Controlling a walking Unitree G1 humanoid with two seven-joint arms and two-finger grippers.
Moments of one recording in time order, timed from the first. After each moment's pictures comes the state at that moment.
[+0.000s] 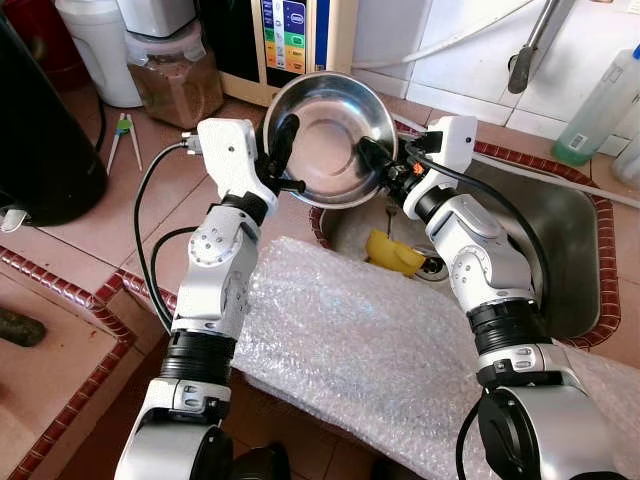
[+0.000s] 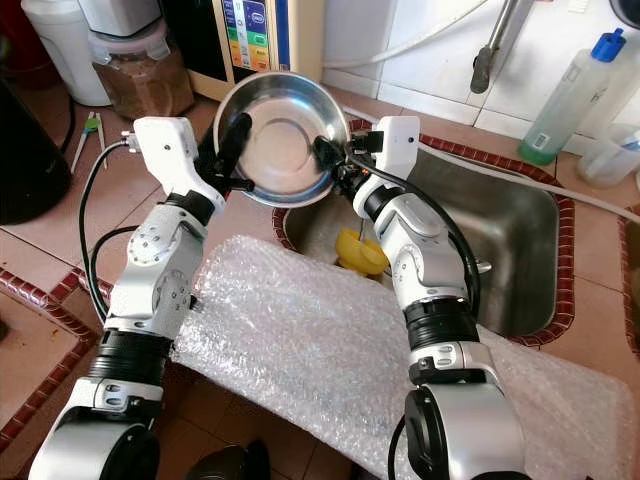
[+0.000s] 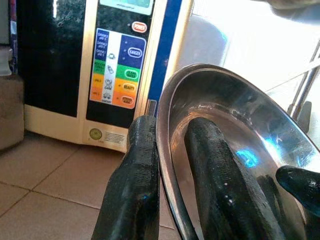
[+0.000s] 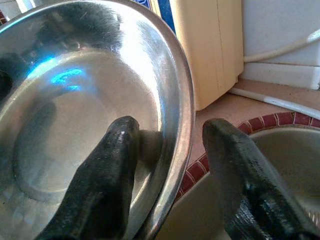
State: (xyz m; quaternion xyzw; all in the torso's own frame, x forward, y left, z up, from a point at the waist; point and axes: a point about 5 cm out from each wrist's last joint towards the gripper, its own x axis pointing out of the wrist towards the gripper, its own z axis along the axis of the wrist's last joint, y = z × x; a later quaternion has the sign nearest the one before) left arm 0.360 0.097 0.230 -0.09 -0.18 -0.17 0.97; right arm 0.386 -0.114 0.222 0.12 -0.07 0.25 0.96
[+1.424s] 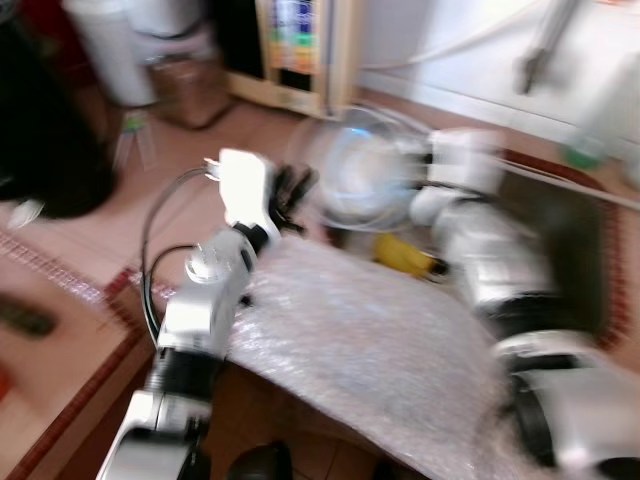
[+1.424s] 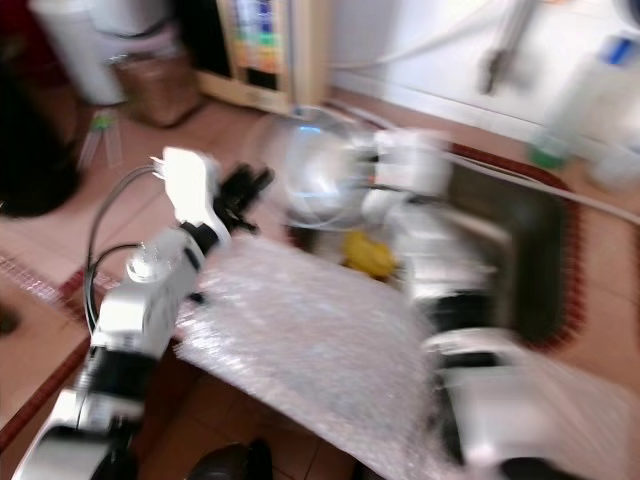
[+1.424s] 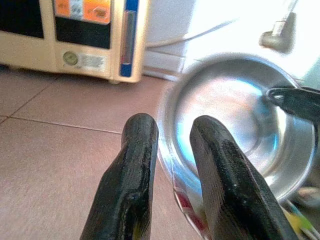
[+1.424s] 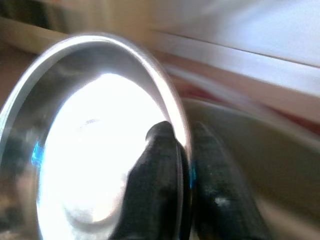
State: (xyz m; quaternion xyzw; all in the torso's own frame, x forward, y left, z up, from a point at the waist) left arm 0.345 0.096 0.193 -0.03 -0.07 -0.27 0.96; right arm 0.399 -0.201 0.194 -0.03 -0.01 0.01 1.00
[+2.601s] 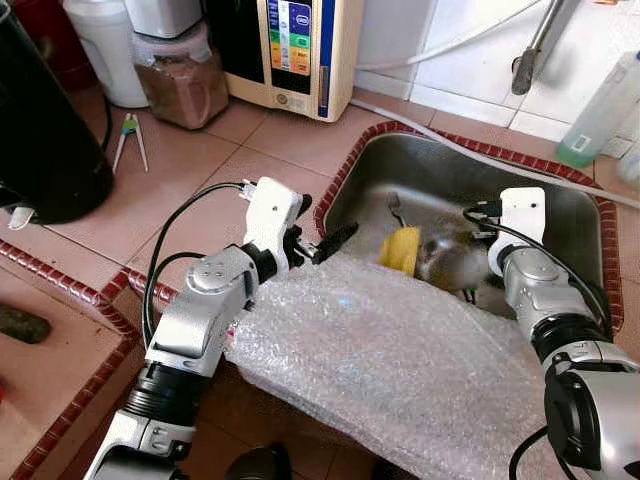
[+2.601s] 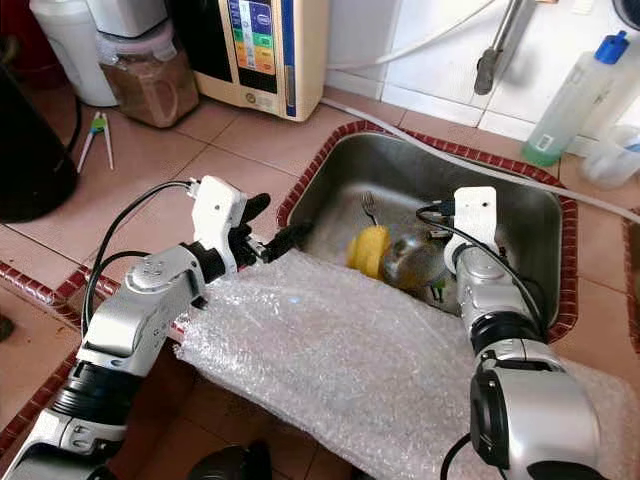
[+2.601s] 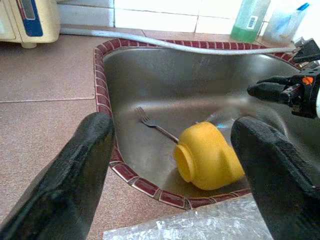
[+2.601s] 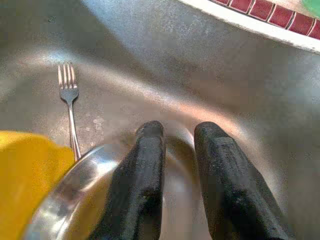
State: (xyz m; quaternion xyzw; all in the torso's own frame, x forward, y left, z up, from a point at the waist) left arm 0.330 0.086 0.178 0.02 0.01 -0.36 0.93; right arm 0.382 -0.239 0.135 -0.07 0.12 -0.08 0.99
